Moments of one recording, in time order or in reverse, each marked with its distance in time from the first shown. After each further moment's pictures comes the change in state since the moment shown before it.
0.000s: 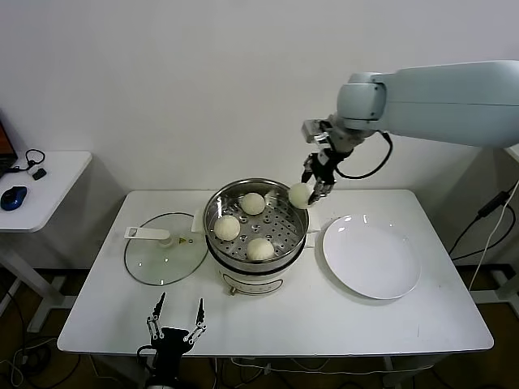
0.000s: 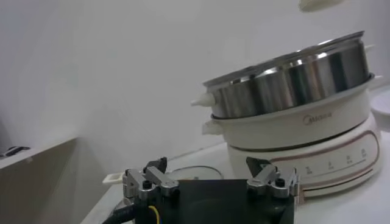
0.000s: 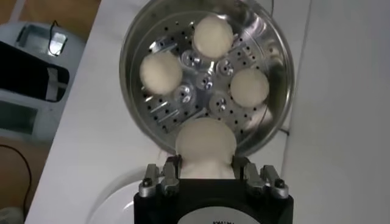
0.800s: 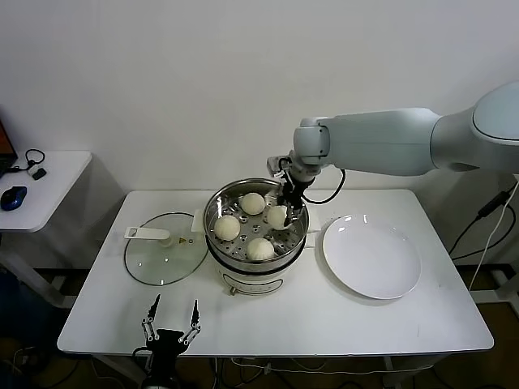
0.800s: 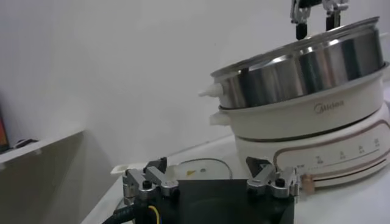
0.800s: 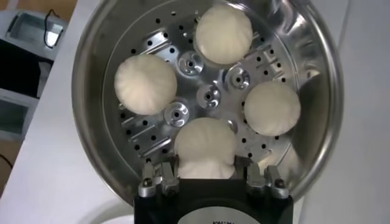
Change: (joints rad) left arm -0.008 0.000 -0.025 0.023 -0.010 -0.004 -0.003; right arm -0.251 0.139 0.061 -0.153 -0.064 -0.025 0.059
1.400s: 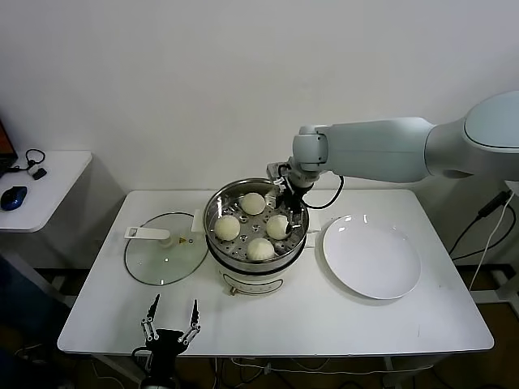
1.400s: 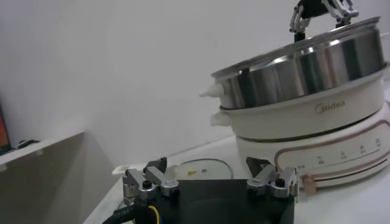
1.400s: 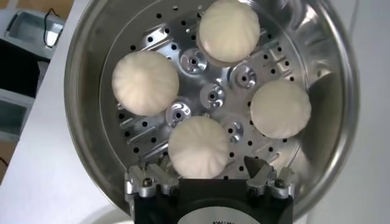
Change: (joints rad) left arm 0.002 0.000 -0.001 -0.005 0.002 -0.001 0.001; right arm -0.026 -0.009 0.016 -0.006 -0.017 0.003 0.012
